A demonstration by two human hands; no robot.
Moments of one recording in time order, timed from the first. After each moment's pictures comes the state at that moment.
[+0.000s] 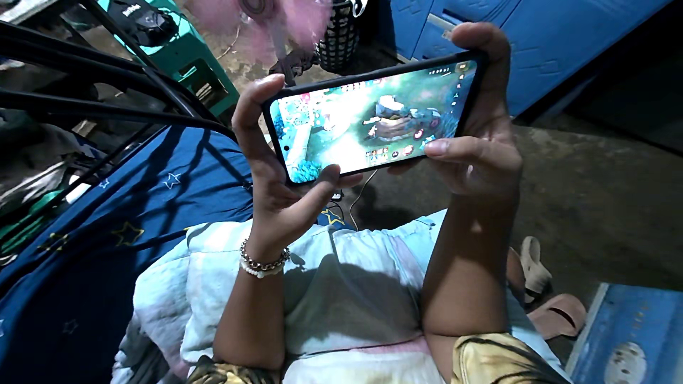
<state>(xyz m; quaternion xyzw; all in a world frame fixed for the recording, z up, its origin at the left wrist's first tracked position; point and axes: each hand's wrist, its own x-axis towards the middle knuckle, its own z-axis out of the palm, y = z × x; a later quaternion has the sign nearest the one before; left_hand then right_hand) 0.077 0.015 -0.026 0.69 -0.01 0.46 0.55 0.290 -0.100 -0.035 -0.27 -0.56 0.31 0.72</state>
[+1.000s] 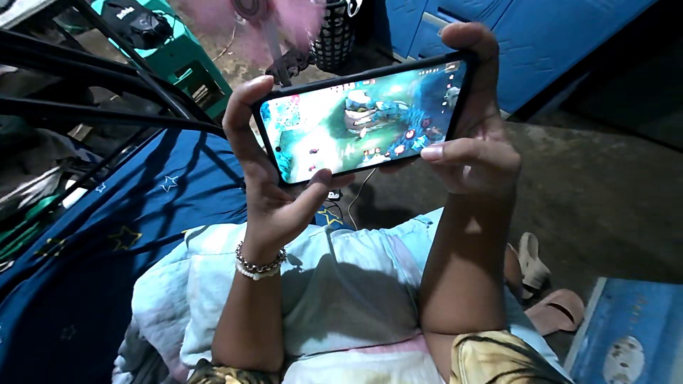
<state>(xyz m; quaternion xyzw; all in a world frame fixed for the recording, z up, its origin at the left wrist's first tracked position) 0.076 0.016 -0.026 0.69 0.00 0.46 0.56 0.292 -0.101 -0.035 -0.26 -0.57 0.32 0.71</state>
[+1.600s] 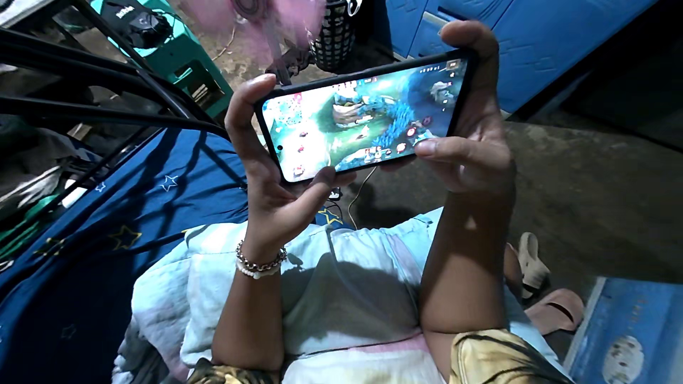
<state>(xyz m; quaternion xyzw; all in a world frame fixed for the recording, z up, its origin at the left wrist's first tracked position) 0.077 0.016 -0.026 0.70 0.00 0.46 0.55 0.290 -0.098 -0.035 -0.28 -0.58 0.28 0.72</state>
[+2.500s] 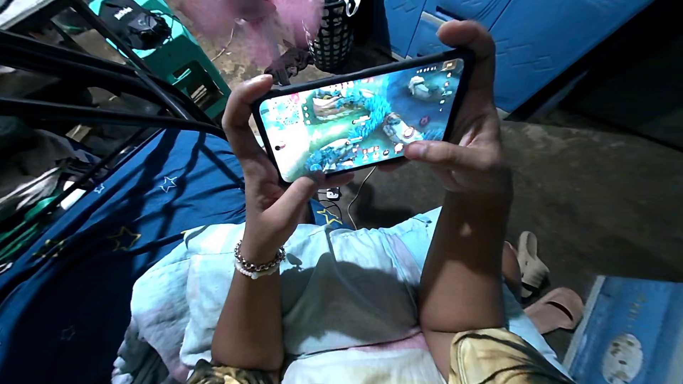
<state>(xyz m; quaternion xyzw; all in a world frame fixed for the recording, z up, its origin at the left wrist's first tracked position) 0.077 0.019 -0.027 0.64 -0.05 0.44 0.63 0.291 -0.096 -0.036 -0.28 -0.59 0.26 0.71</state>
